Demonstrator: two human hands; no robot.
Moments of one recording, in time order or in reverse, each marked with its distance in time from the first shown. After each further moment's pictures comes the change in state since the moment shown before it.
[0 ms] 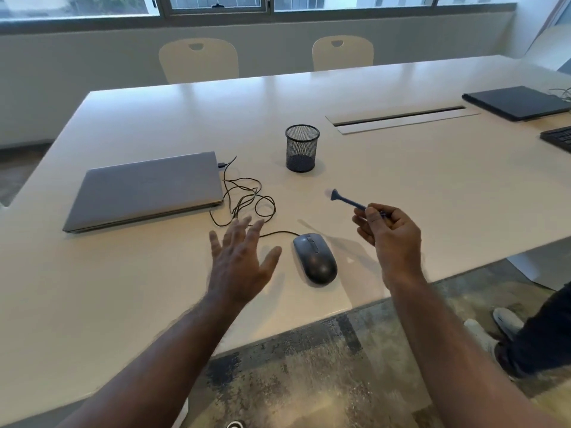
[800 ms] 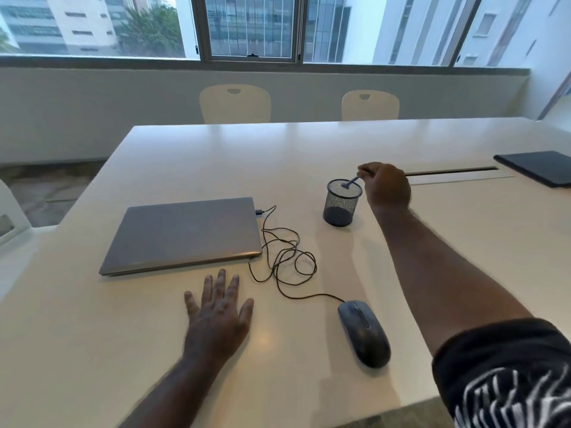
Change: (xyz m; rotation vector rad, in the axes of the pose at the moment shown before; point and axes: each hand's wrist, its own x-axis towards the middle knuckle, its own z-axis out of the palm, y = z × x) left_hand 0.013 -0.106 -0.017 0.111 -0.197 -0.286; right_hand 0.174 -0.059 0.168 -0.981 0.021 -0.521
